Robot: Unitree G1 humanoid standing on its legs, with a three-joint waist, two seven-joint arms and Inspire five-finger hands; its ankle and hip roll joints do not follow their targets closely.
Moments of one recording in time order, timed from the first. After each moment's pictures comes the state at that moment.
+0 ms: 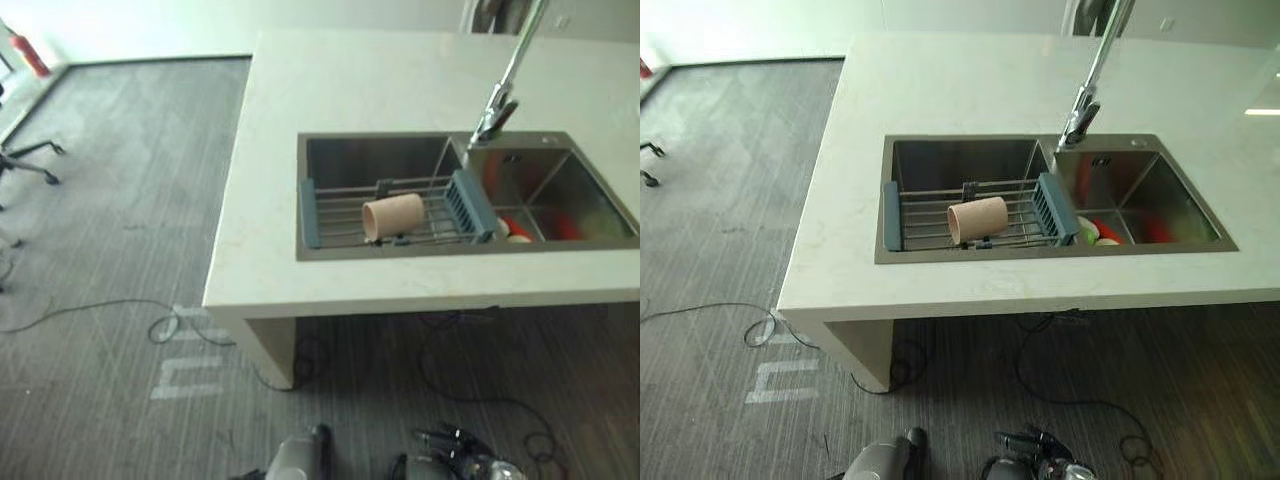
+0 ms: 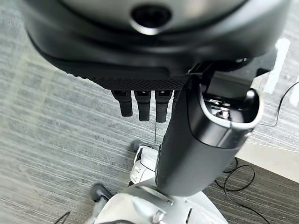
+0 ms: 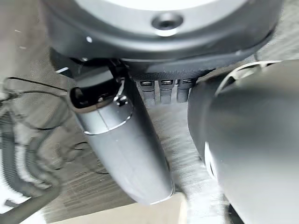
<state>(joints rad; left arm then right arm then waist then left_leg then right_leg) -0.03 0.25 -0.07 1.30 -0.56 0.15 -0.10 -0.13 -0.26 0.09 1.24 0.59 -0.02 0.22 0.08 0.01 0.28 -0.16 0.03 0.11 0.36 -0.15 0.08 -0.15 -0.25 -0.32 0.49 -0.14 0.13</state>
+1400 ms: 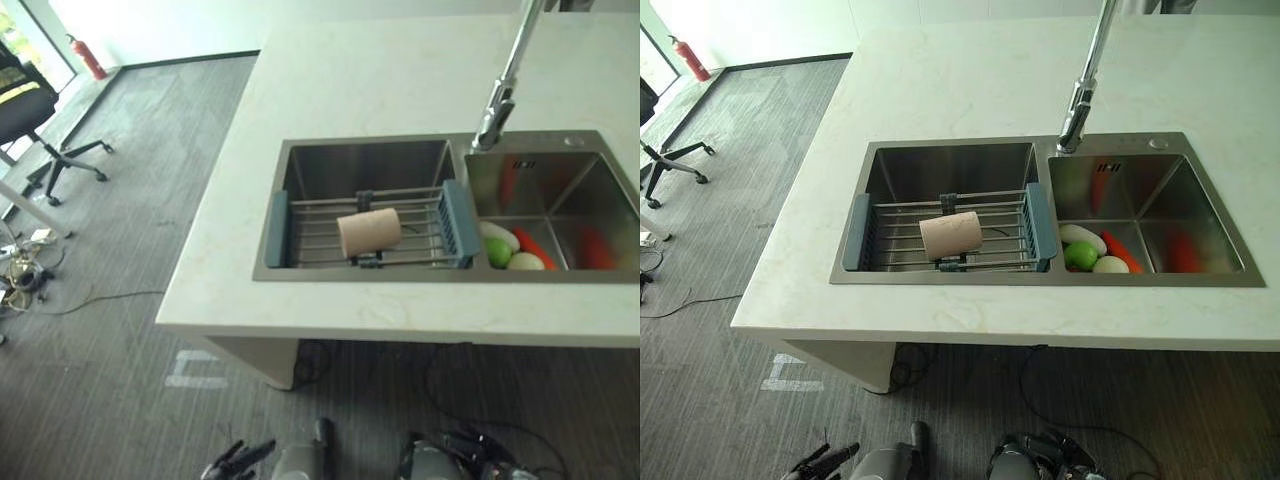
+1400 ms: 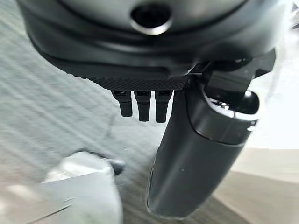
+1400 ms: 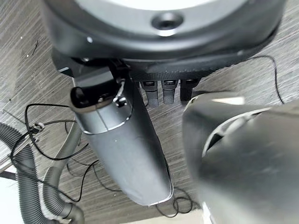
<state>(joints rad) 0.03 0.22 0.01 1.18 -0.64 -0.14 0.03 -0.07 -0.31 0.03 1.26 0.63 -0.03 0.22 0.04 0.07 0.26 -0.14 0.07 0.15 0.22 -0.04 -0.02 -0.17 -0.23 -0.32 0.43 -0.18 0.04</state>
